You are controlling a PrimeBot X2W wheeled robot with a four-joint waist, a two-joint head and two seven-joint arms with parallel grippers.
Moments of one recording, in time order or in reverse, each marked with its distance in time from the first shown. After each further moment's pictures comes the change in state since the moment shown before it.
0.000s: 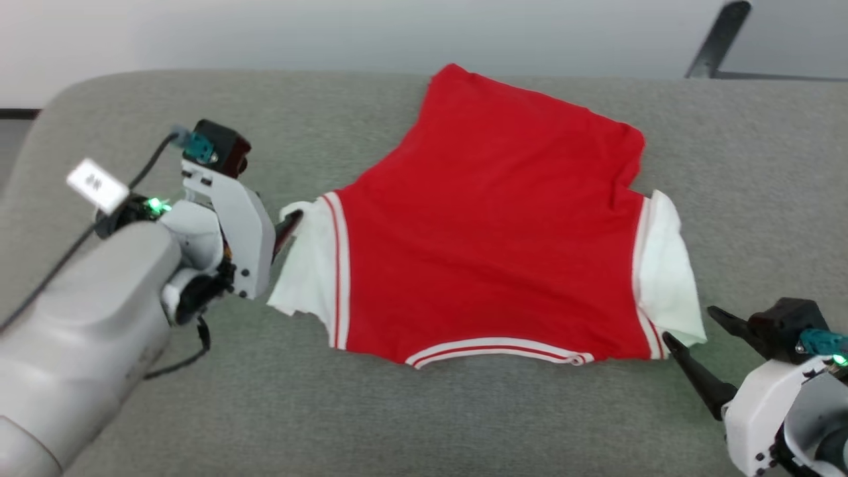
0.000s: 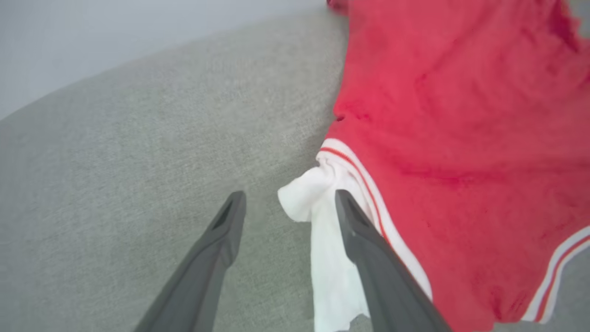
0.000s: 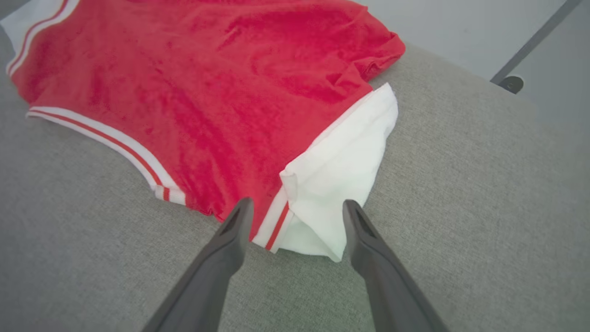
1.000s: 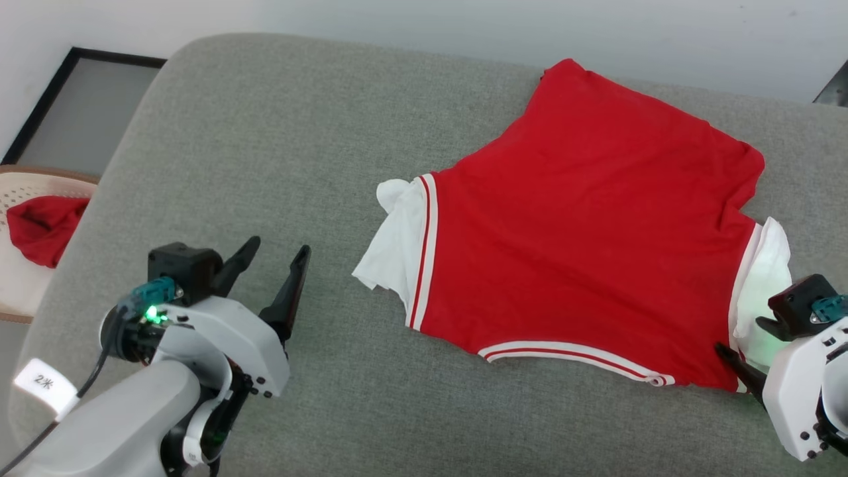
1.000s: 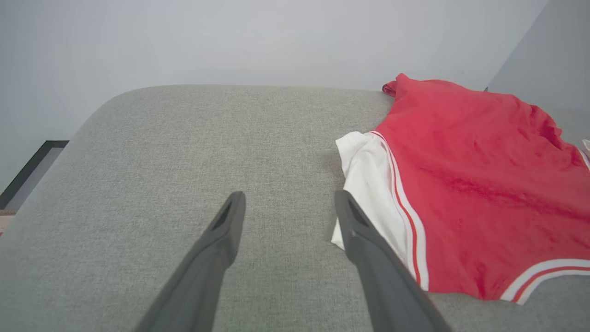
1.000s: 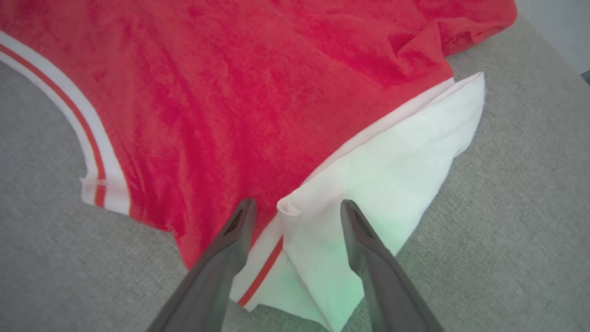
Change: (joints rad) left arm 0.406 0.165 0.158 -0.566 -0.009 0.410 -0.501; right arm -0.145 -0.212 0.151 0.137 0.111 0.000 0.170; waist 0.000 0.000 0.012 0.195
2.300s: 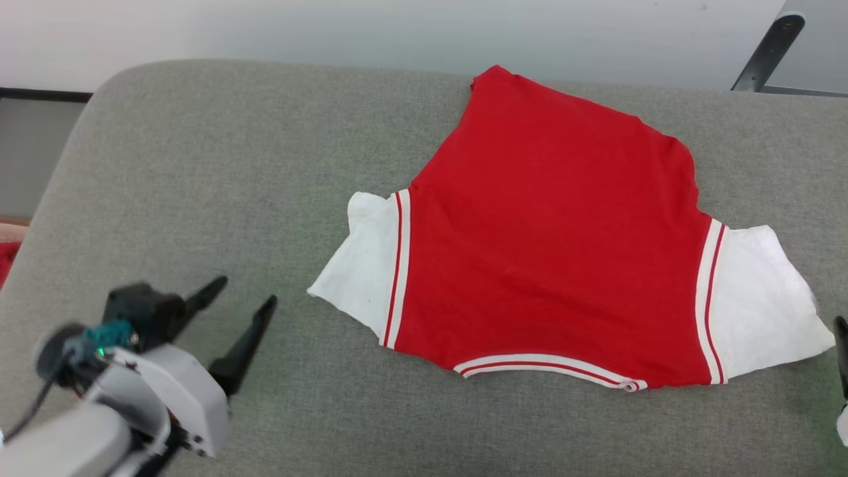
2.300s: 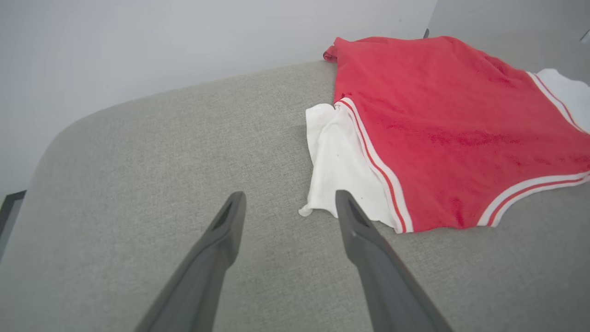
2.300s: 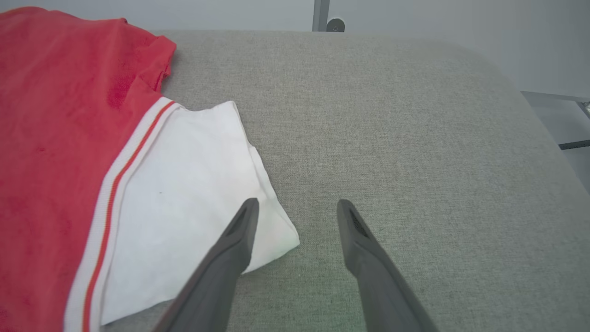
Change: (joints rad) left arm 0.097 0.232 -0.012 -0.216 0.066 -0.031 0.043; right arm 0.171 0.433 -0.699 0.111 -0.241 0.000 -0.207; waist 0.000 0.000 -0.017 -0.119
